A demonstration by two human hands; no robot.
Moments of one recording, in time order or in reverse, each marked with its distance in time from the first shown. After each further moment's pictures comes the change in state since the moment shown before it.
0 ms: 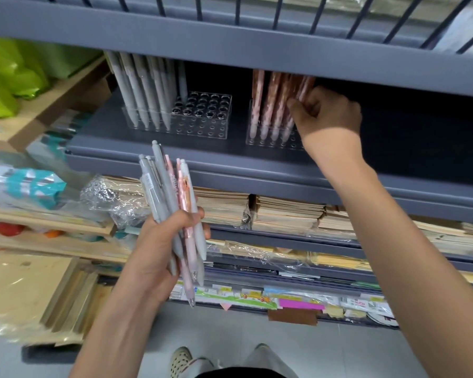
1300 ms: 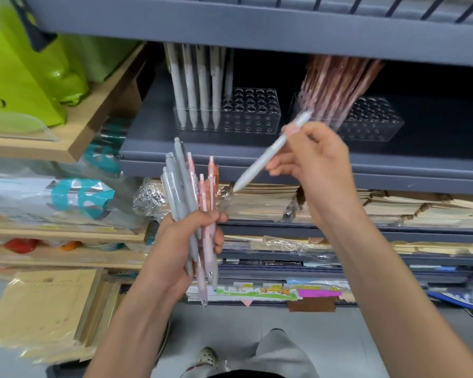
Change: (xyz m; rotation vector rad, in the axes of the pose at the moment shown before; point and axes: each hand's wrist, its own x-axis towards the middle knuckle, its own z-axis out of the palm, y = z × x) left_hand 0.020 0.036 -0.084 0.077 -0.169 -0.052; right_hand -0.113 -0.106 0.028 1.063 -0.236 0.287
